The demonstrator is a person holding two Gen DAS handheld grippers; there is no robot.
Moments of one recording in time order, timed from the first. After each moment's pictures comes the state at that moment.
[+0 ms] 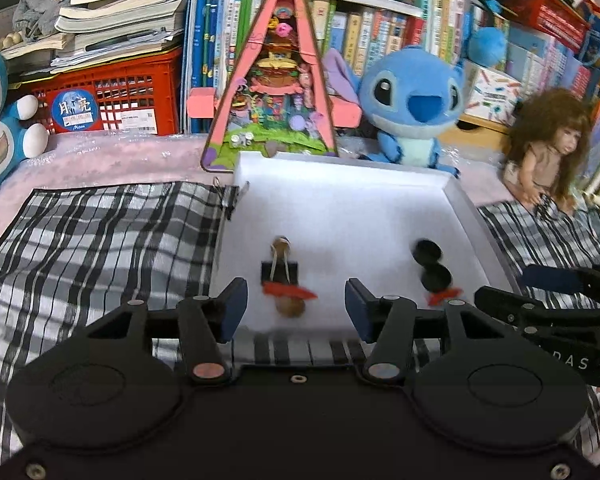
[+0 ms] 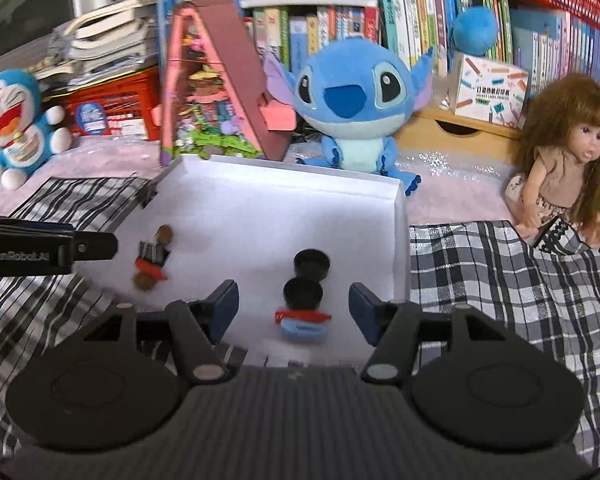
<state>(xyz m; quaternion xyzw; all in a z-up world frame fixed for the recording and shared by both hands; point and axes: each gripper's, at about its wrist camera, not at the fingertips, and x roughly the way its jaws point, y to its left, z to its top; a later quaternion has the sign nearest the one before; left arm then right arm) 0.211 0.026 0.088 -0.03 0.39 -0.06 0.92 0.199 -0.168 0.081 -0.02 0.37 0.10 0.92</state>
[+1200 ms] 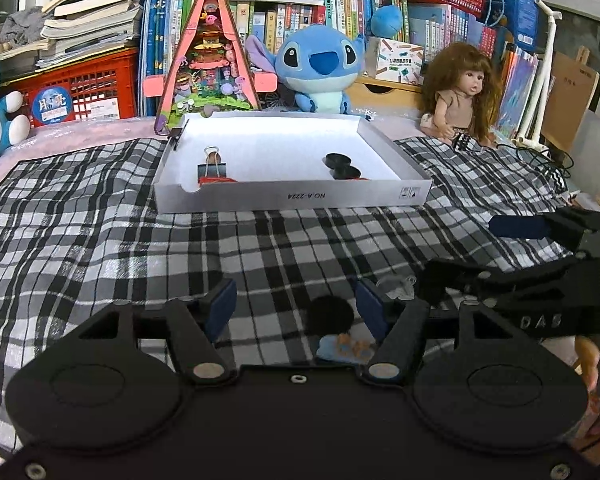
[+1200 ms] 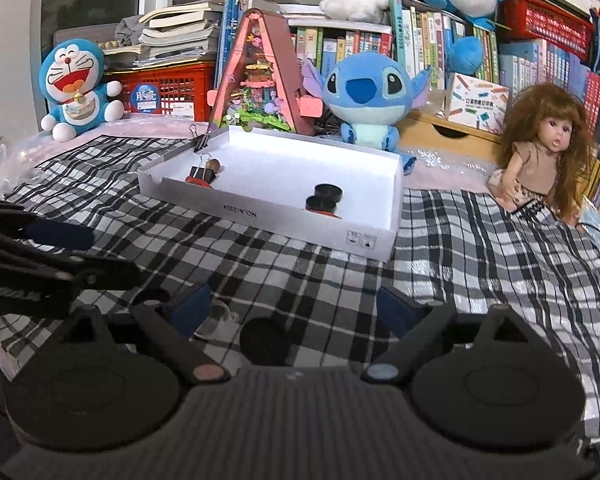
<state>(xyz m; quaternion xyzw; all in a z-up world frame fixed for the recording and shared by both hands) 0.053 0.002 0.037 0.00 0.33 -0.13 0.93 0.062 -0.185 0.042 -0.06 0.30 0.13 0.94</state>
